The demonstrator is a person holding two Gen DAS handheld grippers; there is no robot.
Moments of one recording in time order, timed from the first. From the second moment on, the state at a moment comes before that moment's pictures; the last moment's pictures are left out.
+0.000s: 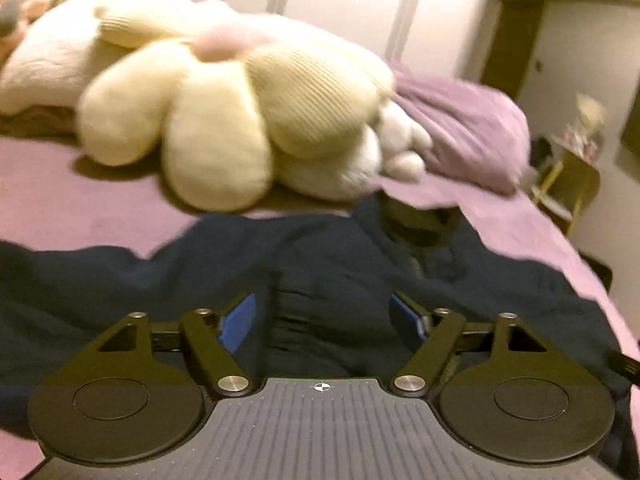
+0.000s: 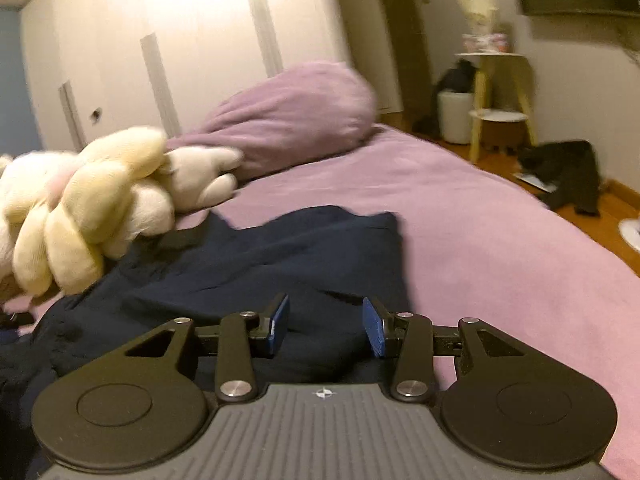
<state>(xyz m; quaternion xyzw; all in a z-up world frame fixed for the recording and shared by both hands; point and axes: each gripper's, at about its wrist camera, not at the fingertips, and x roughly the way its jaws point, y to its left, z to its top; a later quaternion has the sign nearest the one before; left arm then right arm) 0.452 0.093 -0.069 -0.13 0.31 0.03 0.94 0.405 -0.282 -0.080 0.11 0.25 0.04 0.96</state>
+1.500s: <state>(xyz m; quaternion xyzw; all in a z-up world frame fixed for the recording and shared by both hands) 0.487 0.087 -0.141 -0.05 0.33 0.04 0.94 0.457 -0.273 -0.127 0.01 0.27 0.02 0.96</state>
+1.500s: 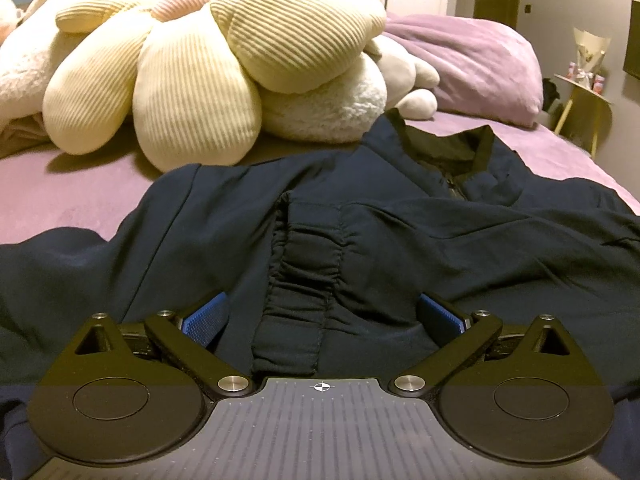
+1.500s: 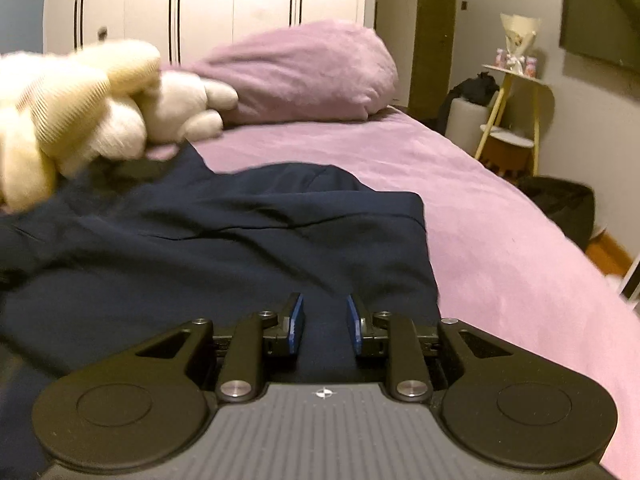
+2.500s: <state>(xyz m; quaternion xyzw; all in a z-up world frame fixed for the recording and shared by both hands) 0.276 0.297 -0.092 -0.24 0.34 0.17 0.89 0.387 -0.187 -0.098 -0.04 0.30 0.07 0.95</state>
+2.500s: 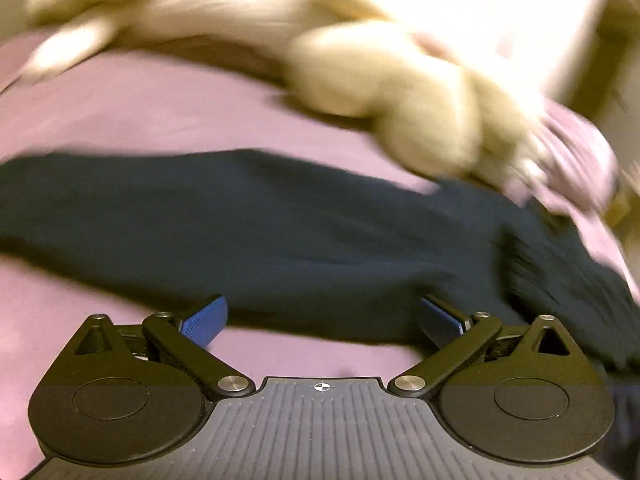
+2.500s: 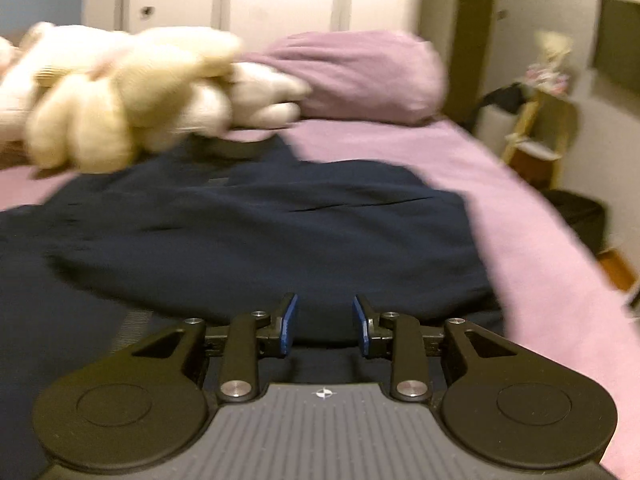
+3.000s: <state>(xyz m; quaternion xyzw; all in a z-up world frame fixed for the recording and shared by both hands) 0.213 0.473 -0.131 -0.48 0.23 0.33 0.78 0.418 0.041 -0.106 0.04 0.33 0.26 0.91</state>
